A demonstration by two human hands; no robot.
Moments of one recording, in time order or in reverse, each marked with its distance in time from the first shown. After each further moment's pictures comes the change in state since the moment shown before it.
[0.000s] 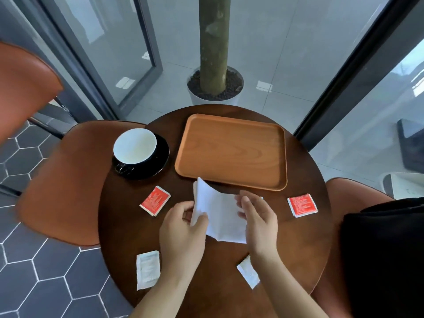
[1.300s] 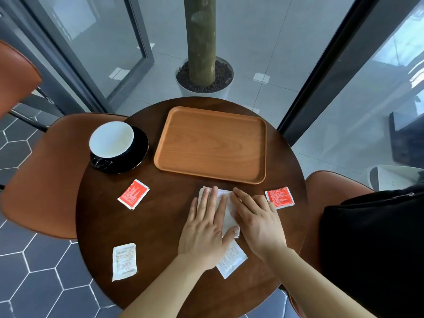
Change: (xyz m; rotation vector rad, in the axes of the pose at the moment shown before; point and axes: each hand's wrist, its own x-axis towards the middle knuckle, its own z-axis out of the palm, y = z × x) left_hand -0.009 -0.041 0.090 1.022 -0.451 0.658; right_hand 0.041 0.043 -0.089 -1.275 -0.226 -0.823
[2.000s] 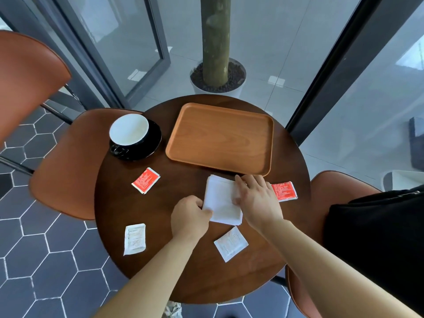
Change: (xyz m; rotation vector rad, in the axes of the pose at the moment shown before) left_hand -0.012 -0.004 -0.043 -0.588 0.107 -0.720; right_hand 0.036 -0.010 -0.027 -0.045 -0.210 0.031
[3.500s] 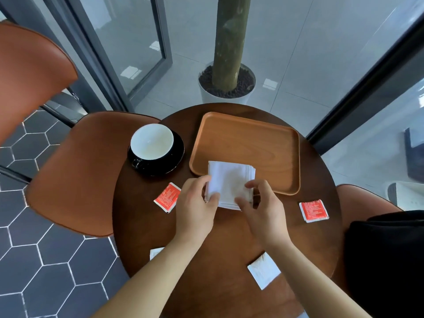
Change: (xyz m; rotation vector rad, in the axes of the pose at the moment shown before) left_hand 0.060 -0.022 -0.061 -0.343 0.209 0.414; right_hand 0.029 -0.083 -0.022 0.785 0.227 0.361
